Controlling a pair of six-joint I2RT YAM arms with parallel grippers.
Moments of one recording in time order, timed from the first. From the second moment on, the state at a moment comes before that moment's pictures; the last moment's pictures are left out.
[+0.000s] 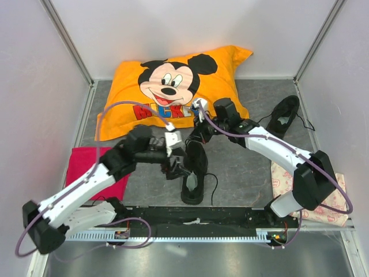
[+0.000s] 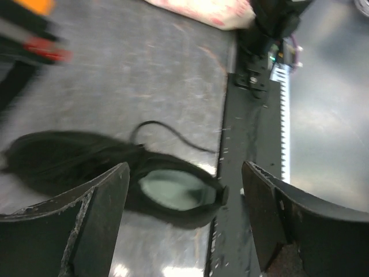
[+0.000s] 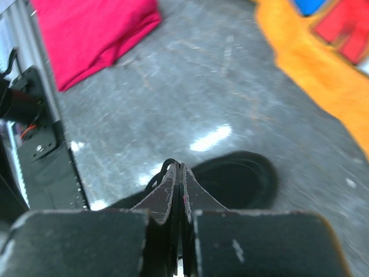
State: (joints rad) left arm -0.80 1.02 0.86 -0.31 0.64 0.11; right arm 0.61 1.50 1.13 -0.19 -0.57 0.02
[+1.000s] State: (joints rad) left arm -0.45 0.85 0.71 -0.60 0.49 0.61; right arm 0.57 1.35 1.16 -0.57 -0.55 -0.38
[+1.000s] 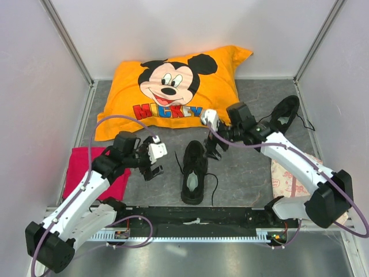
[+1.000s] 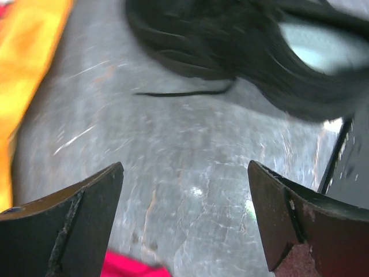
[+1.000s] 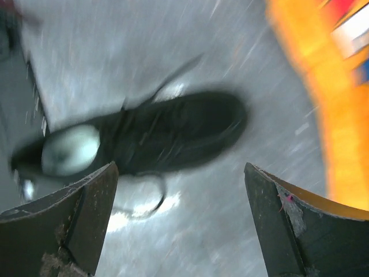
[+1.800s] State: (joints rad) left arm -0.44 1.12 0.63 -0.45 0.71 1.13; right arm 0.60 1.50 0.78 -0.46 -0.39 -0.45
